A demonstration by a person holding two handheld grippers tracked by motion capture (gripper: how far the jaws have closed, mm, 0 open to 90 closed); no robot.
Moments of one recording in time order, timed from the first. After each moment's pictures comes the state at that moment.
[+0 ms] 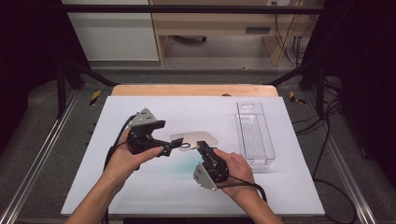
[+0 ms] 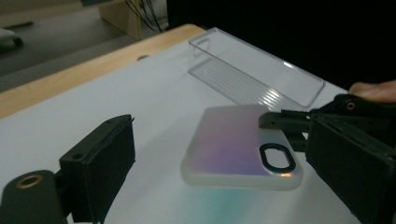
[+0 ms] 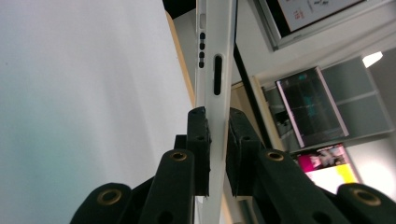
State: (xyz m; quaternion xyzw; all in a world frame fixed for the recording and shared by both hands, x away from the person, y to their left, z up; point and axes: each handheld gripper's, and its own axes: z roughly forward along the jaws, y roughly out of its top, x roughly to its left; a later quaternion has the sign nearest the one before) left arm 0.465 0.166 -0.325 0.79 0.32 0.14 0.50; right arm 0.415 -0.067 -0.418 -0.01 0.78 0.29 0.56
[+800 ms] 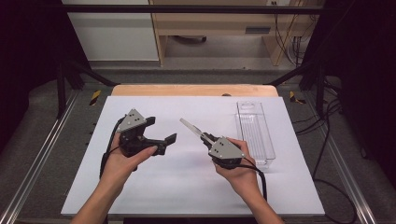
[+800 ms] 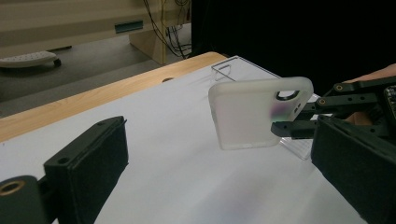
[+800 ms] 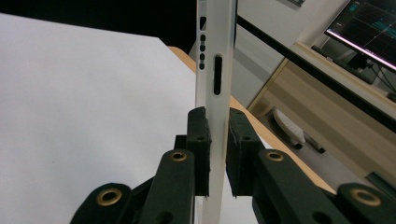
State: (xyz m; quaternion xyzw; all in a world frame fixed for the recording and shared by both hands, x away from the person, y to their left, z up) left arm 0.454 0.177 -0.325 0.75 0.34 0.19 0.53; right arm 0.447 -0.098 -0.399 0.17 0.77 0.47 0.39
